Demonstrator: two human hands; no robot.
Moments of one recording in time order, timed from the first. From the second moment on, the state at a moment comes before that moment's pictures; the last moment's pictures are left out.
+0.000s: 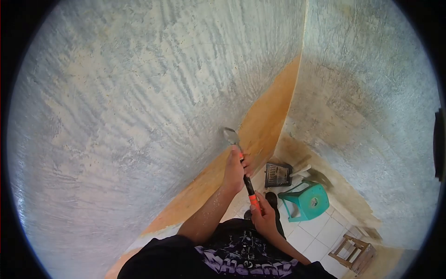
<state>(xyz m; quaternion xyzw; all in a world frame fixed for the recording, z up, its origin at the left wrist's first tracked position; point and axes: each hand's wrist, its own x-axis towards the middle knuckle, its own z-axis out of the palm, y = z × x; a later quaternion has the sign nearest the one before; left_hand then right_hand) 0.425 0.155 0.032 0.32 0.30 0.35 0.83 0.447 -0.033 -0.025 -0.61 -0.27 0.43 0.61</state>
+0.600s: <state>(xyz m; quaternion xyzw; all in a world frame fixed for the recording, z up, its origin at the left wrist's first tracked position) 0.446 0.163 0.022 0.31 0.29 0.34 0.84 0.470 -0.027 -0.040 -0.59 -0.27 0.43 0.63</state>
